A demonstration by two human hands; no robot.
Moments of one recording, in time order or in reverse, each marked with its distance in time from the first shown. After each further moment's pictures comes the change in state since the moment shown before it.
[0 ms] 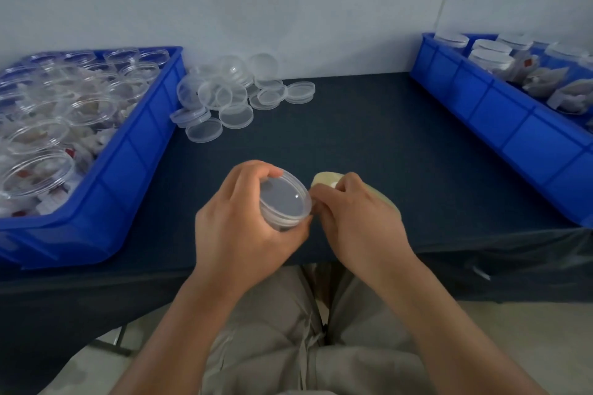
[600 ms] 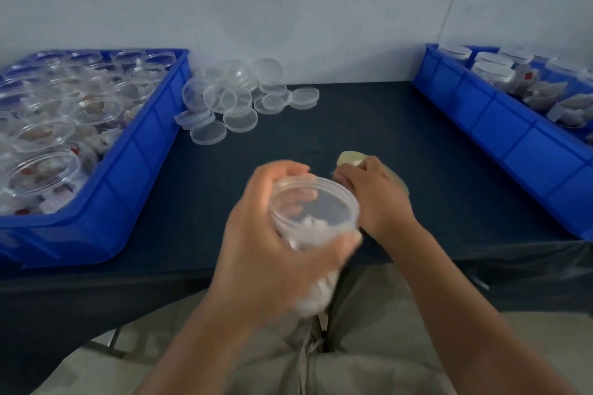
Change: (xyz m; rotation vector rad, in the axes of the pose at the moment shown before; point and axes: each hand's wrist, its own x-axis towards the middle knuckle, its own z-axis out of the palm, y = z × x) left_hand -0.007 0.048 -0.027 -0.620 -0.131 -0.233; right_hand 0.061 0.056 0.025 -0.045 -0.060 0.104
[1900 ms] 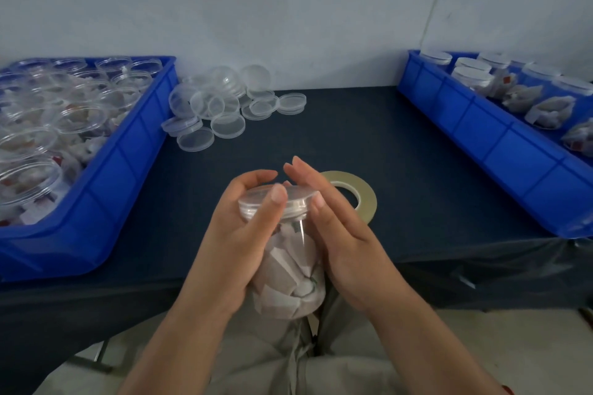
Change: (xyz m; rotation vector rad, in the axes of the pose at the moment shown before) left_hand 0.016 -0.019 -0.006 -0.418 -0.037 -0.332; right_hand -0.088 -0.061 -0.025 1.376 -0.129 -0.167
